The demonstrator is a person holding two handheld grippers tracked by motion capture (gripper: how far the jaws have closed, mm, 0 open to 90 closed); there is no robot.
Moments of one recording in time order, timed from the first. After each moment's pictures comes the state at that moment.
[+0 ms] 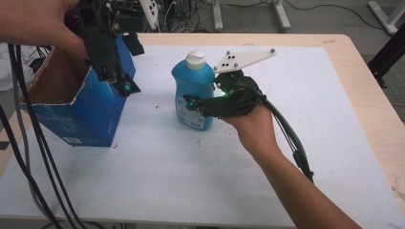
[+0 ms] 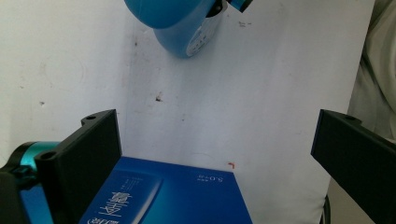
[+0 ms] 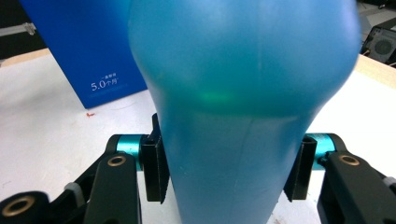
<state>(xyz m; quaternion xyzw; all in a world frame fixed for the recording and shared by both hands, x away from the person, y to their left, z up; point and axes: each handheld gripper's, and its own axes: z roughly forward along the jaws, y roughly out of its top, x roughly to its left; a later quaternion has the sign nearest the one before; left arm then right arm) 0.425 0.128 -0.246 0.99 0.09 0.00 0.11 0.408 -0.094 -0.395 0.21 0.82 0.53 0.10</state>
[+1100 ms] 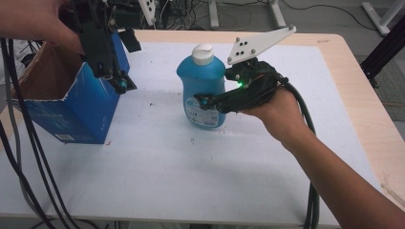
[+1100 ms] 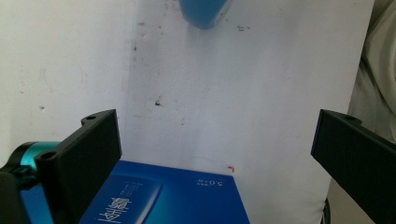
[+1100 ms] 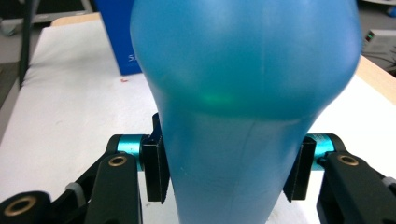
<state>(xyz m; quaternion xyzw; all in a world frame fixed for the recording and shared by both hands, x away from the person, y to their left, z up) 0.424 0.123 -0.247 0.99 0.09 0.00 0.11 0.409 -0.127 -0.361 0.11 0.86 0.49 0.07</state>
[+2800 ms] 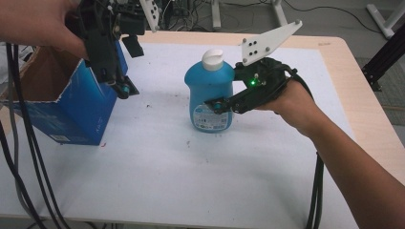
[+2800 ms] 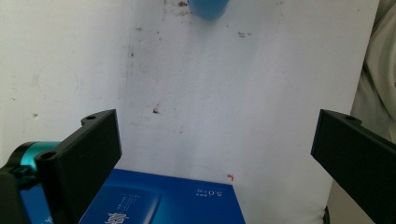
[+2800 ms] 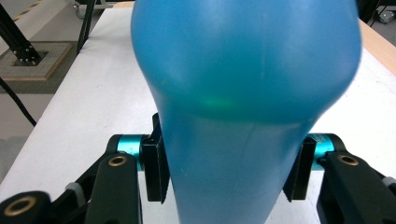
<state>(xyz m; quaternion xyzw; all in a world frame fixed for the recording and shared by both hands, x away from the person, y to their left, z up) 0.429 0.111 -0.256 0.99 0.09 -0.01 0.10 0.443 -0.153 -0.369 0.01 0.87 0.50 0.00</state>
